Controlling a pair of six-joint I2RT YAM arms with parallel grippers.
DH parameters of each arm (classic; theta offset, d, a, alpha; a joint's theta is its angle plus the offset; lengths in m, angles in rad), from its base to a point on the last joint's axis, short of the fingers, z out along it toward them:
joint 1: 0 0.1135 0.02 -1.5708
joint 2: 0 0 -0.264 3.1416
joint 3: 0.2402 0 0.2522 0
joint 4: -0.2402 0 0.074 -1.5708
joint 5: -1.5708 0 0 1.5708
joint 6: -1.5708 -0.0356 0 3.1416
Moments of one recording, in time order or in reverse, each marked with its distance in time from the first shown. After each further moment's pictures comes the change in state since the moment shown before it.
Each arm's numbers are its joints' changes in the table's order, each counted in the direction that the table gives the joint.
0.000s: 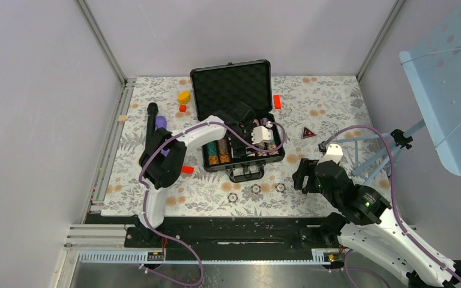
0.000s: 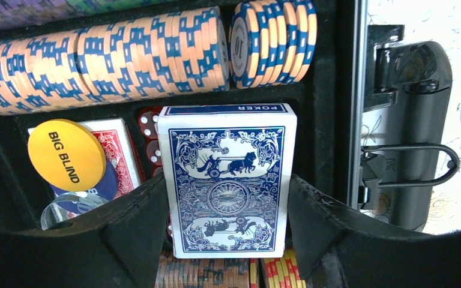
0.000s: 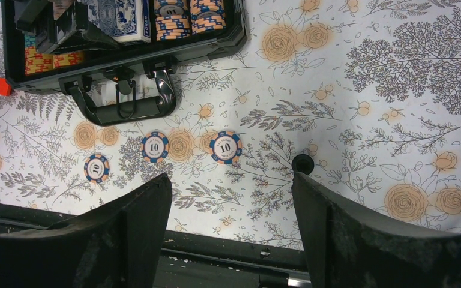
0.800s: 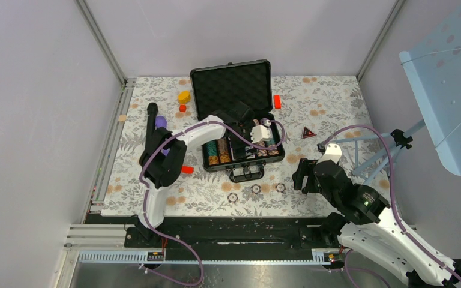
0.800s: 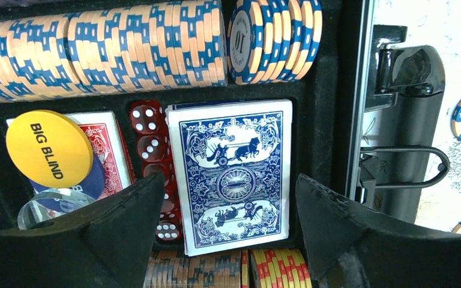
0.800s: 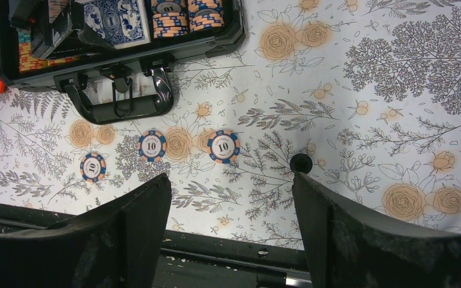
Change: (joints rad) left arm 0.013 0.010 0.002 -0.009 -0.024 0.051; right arm 0.000 0.011 0.000 0.000 0.000 0.006
